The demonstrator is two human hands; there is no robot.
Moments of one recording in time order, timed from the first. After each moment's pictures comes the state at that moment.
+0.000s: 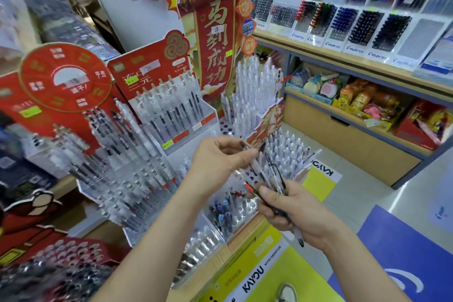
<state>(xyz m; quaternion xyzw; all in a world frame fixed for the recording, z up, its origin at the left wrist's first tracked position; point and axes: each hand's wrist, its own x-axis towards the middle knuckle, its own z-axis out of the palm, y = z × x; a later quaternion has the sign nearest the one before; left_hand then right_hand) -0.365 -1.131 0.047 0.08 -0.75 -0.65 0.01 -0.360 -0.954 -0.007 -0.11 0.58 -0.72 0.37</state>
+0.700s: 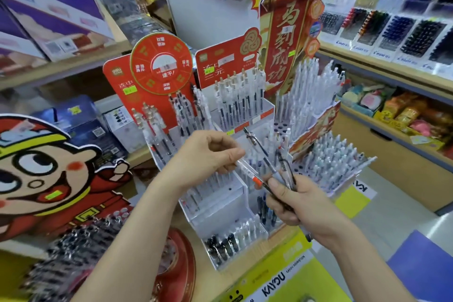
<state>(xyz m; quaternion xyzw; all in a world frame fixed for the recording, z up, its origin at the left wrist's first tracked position) -0.292 -1.246 0.085 0.10 -0.82 -0.56 -0.01 -0.327 -1.041 0.006 -0.17 0.60 -0.69 0.36</state>
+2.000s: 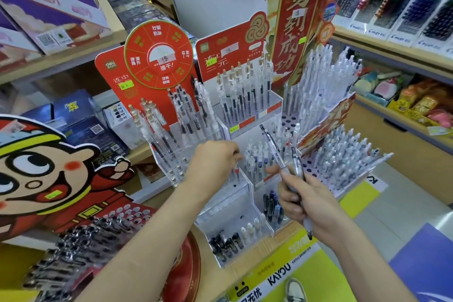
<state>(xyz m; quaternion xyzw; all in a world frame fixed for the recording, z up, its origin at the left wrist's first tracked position) -0.328 -1.253 0.020 0.04 -0.99 -0.10 0.08 -0.345 -1.047 -0.023 -0.04 0.54 -0.75 0.37</state>
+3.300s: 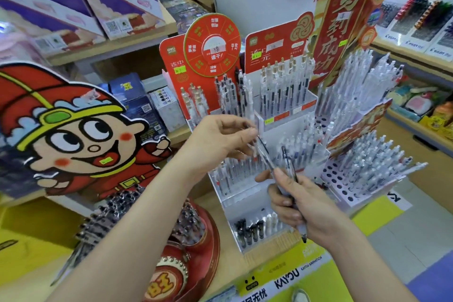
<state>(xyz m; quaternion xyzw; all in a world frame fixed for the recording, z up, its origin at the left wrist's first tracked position) -0.258 -1.274 0.093 0.14 -0.76 -0.64 0.04 -0.300 -1.089 0.005 -0.15 0.50 -0.72 0.45</state>
